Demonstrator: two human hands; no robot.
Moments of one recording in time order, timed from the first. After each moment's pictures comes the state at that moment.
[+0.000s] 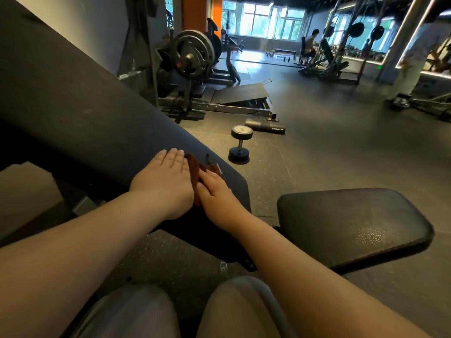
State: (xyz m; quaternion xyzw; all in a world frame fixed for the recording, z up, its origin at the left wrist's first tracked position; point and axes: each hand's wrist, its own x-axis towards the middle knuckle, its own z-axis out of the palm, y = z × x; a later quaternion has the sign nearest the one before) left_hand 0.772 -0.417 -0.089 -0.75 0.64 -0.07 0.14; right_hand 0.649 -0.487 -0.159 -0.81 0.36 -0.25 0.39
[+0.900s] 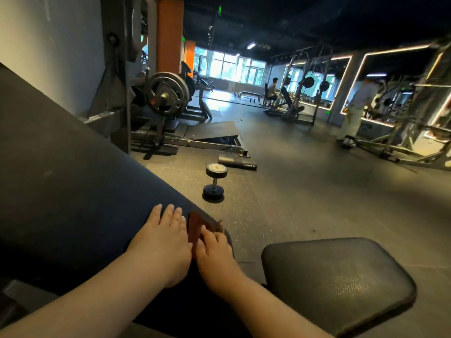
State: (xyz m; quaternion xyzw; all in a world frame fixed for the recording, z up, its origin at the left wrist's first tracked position) left_hand 0.770 -0.461 -0.092 -0.70 0.68 -0.08 0.23; right_hand 0.646 -0.514 -0.168 -0.74 0.53 -0.20 0.36
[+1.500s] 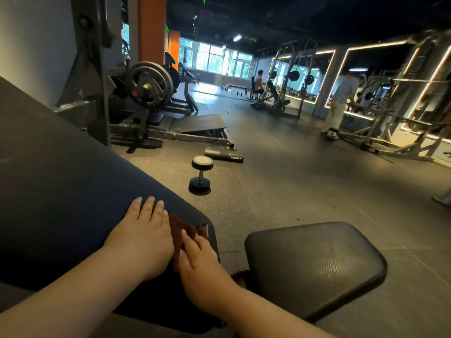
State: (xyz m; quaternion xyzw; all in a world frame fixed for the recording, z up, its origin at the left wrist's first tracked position) left_hand 0.760 -0.456 -0.093 -0.69 0.67 -0.09 0.25; right_hand 0.620 -0.480 -0.173 -0.77 0.48 -0.19 0.37
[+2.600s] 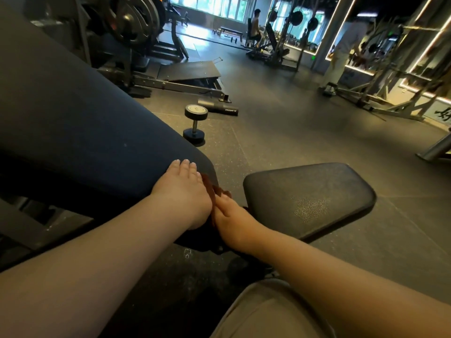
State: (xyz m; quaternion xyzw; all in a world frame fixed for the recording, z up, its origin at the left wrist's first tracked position) left_hand 0.708 -0.440 -0.129 -0.63 0.74 -0.06 0.22; right_hand 0.567 -0.460 -0.190 -0.80 0.44 -0.18 0.37
